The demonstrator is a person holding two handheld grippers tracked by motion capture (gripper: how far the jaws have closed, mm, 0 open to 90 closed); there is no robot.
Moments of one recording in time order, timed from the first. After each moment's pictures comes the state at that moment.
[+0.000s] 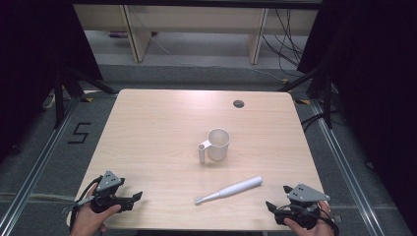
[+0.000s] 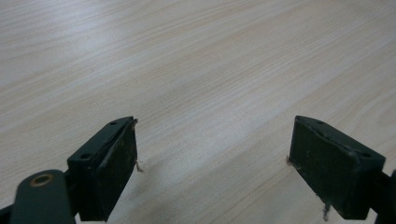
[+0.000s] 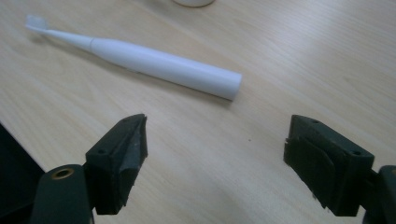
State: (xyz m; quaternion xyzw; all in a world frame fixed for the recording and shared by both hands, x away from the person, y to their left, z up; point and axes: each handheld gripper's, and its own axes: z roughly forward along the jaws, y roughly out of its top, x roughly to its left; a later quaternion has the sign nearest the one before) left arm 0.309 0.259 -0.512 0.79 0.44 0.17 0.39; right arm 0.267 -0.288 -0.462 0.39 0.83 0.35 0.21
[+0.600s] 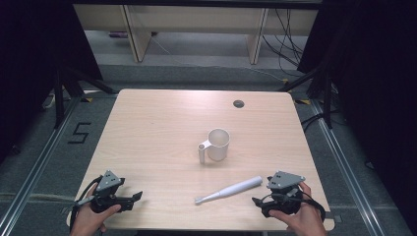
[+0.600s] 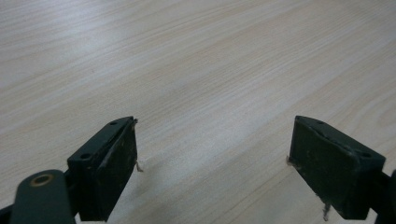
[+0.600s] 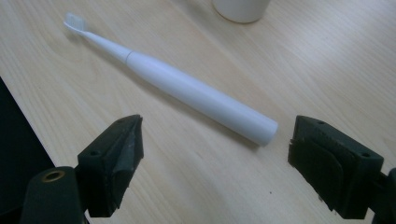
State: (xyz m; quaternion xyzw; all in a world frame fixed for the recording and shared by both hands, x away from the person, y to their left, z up) left arm 0.309 0.259 -0.511 0.79 0.44 0.17 0.39; right arm 0.296 -0.246 -0.438 0.31 0.88 0.31 0.18
